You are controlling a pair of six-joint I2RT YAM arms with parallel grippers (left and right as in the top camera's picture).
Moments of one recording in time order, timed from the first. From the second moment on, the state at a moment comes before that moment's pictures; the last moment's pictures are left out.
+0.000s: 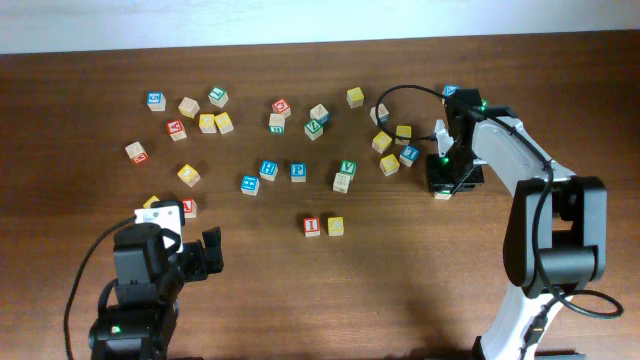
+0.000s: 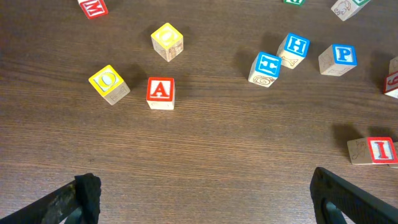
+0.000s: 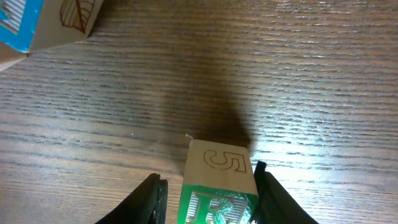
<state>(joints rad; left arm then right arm) 0.04 0.73 0.60 -0.68 0.01 -0.07 0.02 2.01 1.40 -0.96 -0.06 0.00</state>
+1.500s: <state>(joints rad) 0.04 0.73 0.60 -0.68 0.01 -0.07 0.54 2.01 1.40 -0.96 -0.07 0.44</state>
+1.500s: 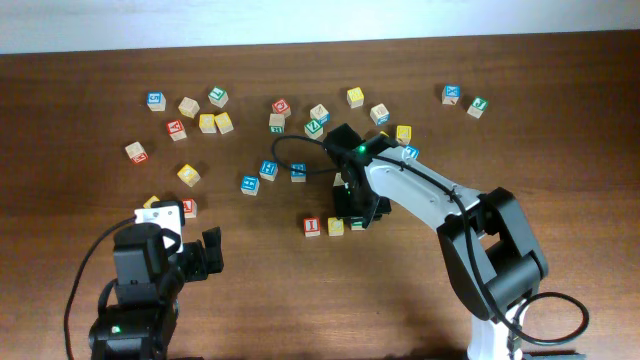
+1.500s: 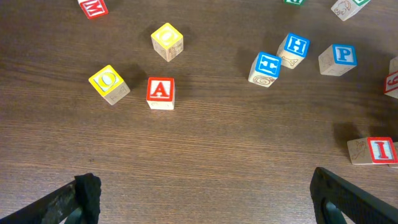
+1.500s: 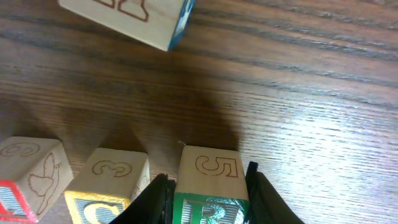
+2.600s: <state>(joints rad) 0.04 0.73 0.60 -0.68 0.01 -0.07 -0.22 2.01 2.05 -1.55 0.03 0.42</state>
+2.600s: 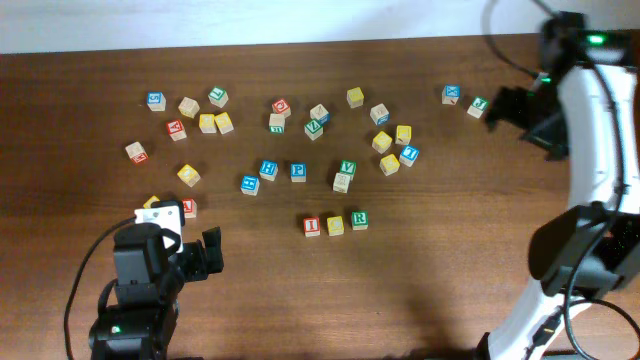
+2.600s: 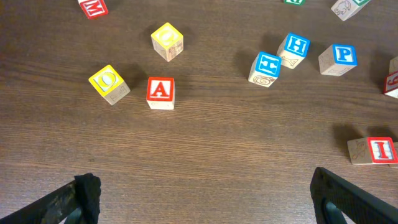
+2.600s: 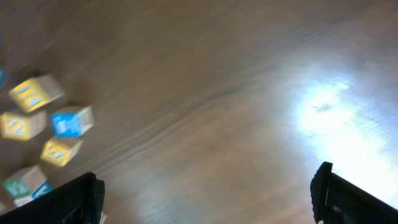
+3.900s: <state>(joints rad) 0.04 0.73 0.62 -0.51 0.49 -0.10 -0.34 2.01 2.05 -1.61 0.03 0.42</state>
